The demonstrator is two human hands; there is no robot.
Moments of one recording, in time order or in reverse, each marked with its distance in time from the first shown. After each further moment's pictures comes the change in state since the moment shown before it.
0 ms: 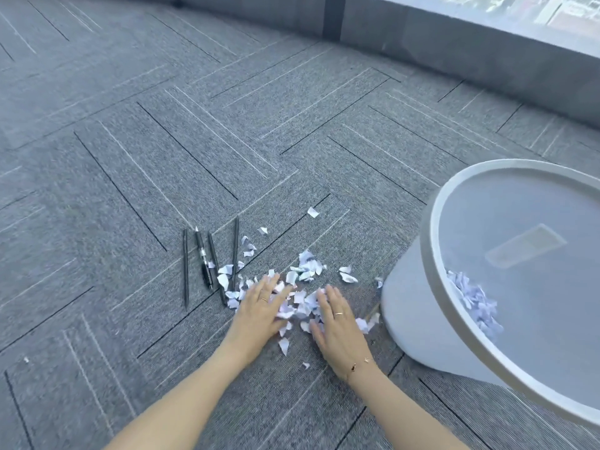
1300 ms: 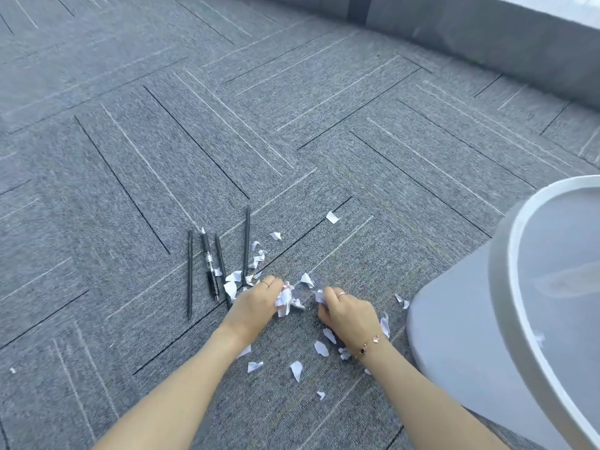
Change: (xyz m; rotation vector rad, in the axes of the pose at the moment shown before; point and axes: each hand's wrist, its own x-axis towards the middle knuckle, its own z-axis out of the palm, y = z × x) left_hand 0.040 -0.041 -0.014 -0.110 0.145 0.080; right_hand 0.077 -0.001 -0.010 -0.144 0.121 -0.286
